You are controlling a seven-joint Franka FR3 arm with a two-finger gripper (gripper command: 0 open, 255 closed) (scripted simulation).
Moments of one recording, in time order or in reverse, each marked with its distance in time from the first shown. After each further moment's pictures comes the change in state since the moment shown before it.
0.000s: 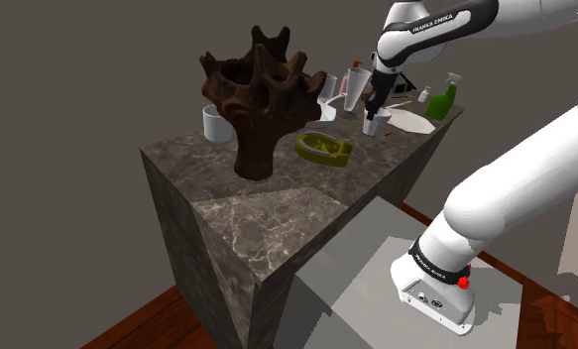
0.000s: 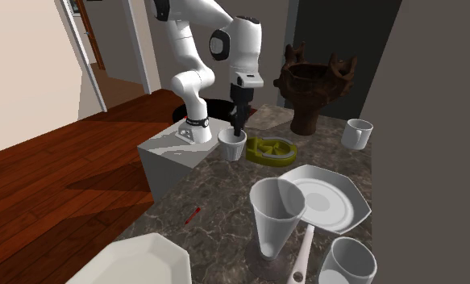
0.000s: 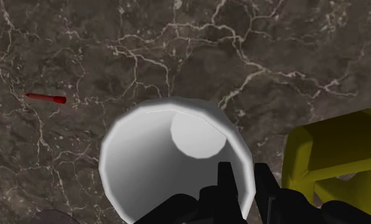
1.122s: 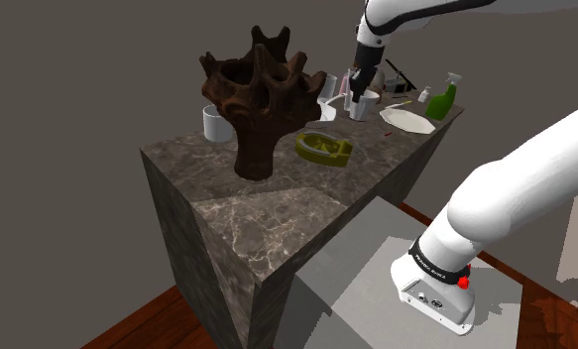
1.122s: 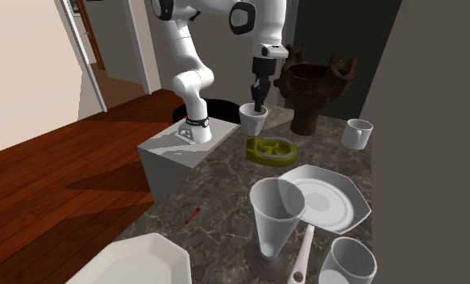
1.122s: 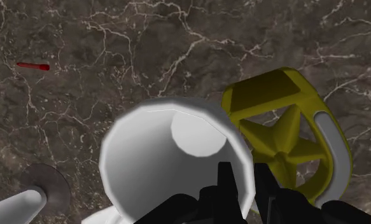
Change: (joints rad) arm 0.075 -0.034 0.134 0.141 0.046 -0.203 0.146
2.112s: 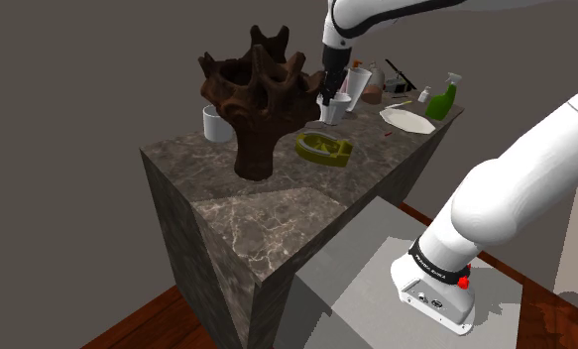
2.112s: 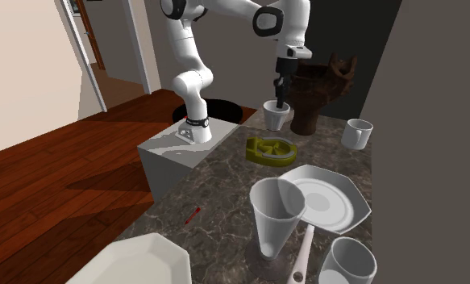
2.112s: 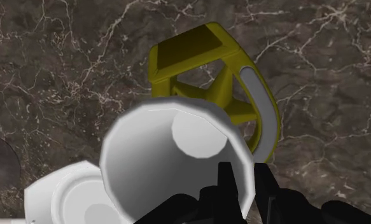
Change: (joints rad) arm 0.081 0.098 0.119 0.061 0.044 0.011 0.186
